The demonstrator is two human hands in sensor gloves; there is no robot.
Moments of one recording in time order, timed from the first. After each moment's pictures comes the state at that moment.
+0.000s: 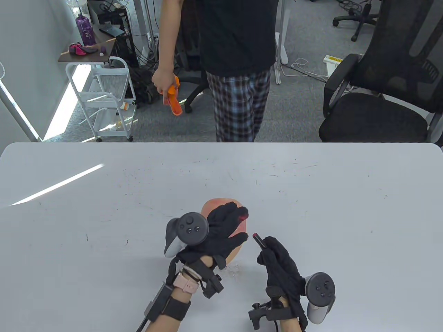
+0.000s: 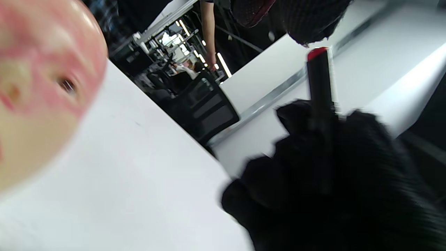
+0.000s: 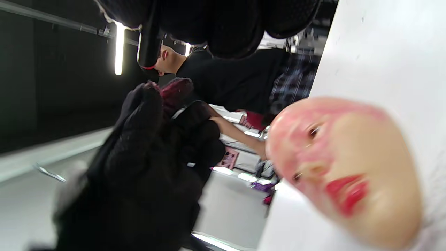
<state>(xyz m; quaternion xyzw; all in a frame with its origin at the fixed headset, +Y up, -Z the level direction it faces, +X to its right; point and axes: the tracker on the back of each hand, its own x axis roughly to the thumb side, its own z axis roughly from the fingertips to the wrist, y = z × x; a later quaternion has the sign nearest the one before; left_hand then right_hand) -0.081 -0.696 -0.322 -0.09 -0.29 0.51 0.80 0.151 -0.744 -0.243 0.08 -0.10 0.71 0.69</state>
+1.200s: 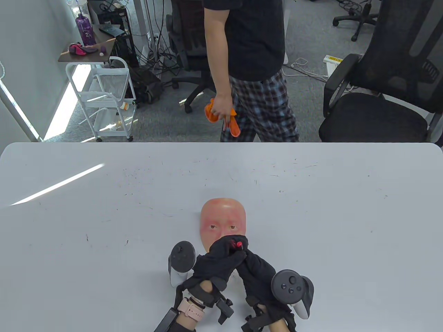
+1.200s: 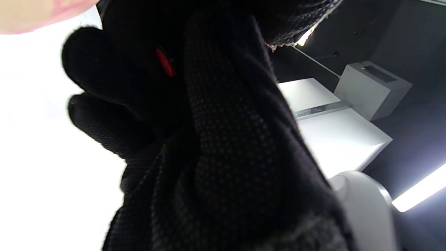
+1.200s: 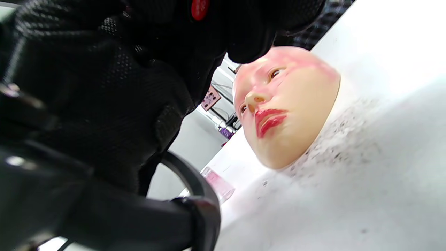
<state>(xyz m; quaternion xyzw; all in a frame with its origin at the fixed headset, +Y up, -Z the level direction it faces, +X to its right) -0.076 -0.748 -0.294 -0.06 -0.27 0.65 0.71 0.106 -0.747 -0.241 0.14 -0.05 0.88 0.45</state>
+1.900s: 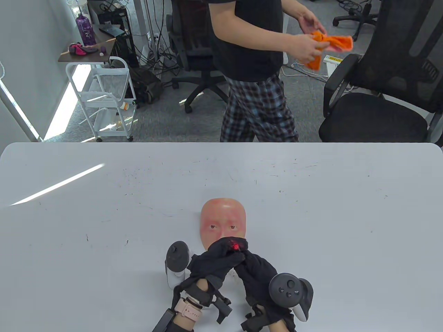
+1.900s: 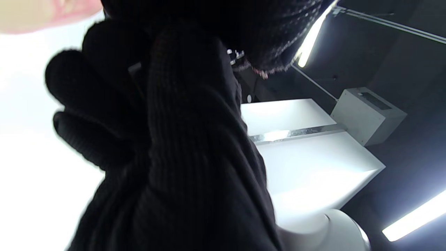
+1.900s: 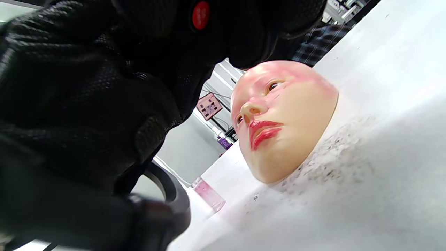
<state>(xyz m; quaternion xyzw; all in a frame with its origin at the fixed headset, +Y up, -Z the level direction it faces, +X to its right) -0.091 -0.747 -0.296 -0.03 -0.25 0.68 0.69 0.106 -0.750 -0.241 0.15 -0.07 0.88 0.45</state>
